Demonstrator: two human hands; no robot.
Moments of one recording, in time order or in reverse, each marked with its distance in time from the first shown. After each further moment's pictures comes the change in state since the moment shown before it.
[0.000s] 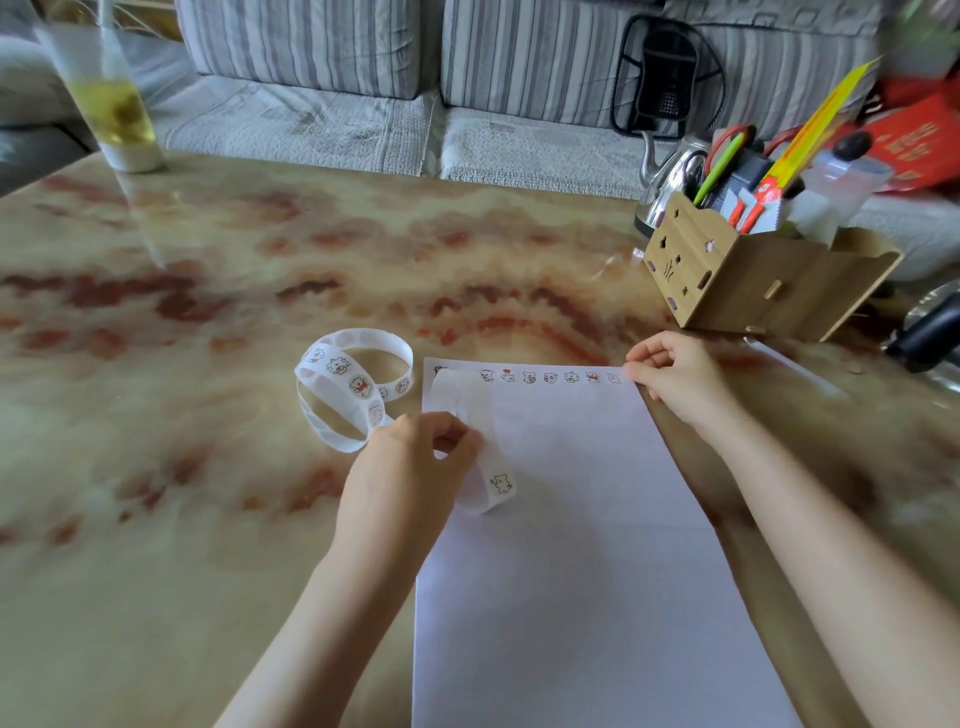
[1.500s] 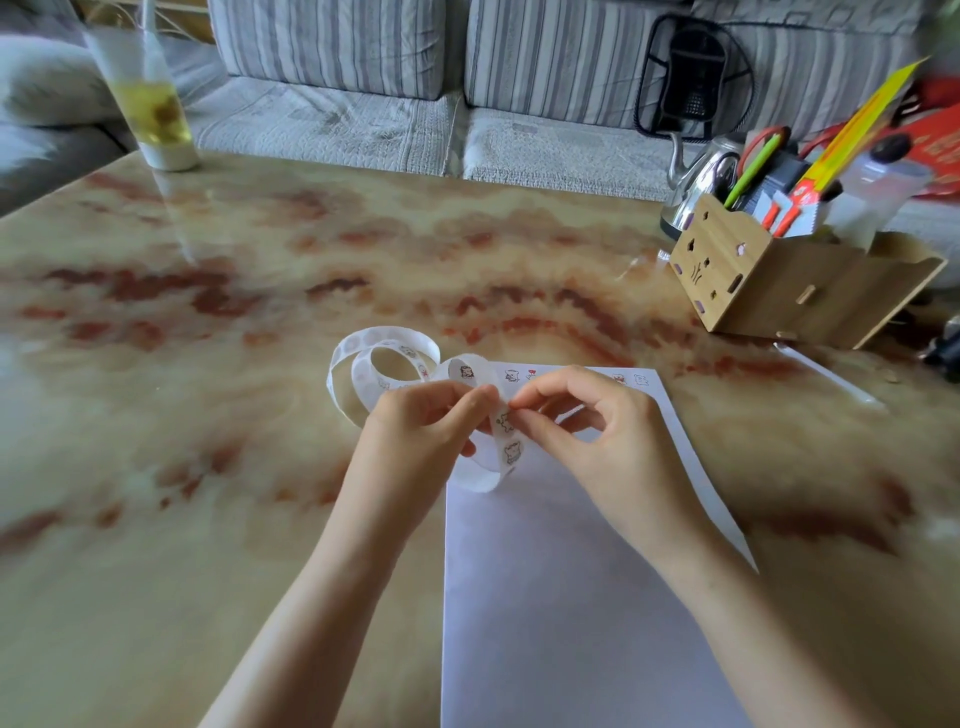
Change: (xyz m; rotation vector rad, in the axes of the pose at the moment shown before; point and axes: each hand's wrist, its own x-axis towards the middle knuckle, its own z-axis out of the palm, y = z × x) left_hand -0.004 0.019 -0.033 -0.408 -0.027 -0.028; right_hand -0.123 -0.082 0.052 0.192 -0.191 -0.452
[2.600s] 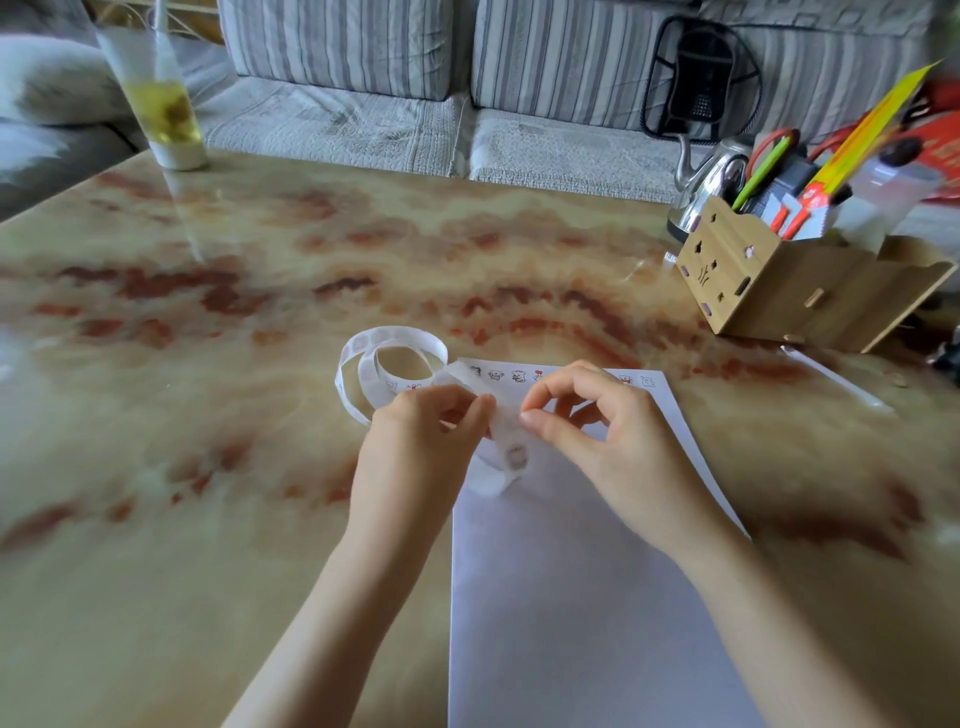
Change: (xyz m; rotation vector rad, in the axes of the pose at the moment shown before) left_hand 0.007 -0.020 0.004 0.242 0.112 0.059; right_hand 0.003 -0.001 -0.004 -0.023 -0.097 0.040
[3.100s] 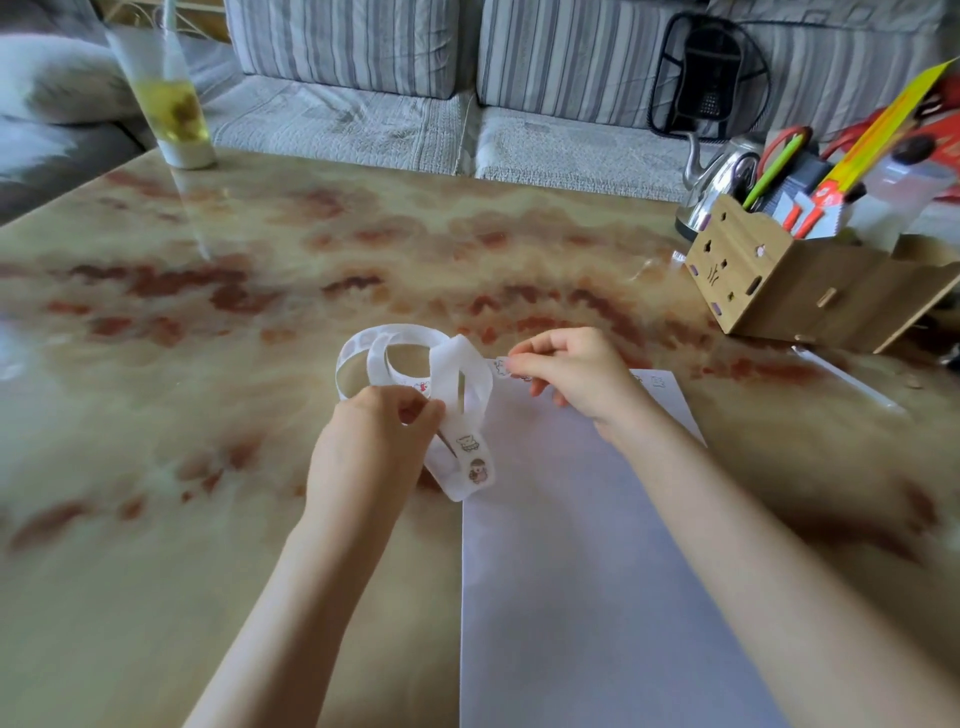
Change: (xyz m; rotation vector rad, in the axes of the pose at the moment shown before) left_hand 0.014 -0.022 -0.020 0.199 0.042 -0.142; right_hand 0.074 0.022 0.014 0.112 0.012 0.399
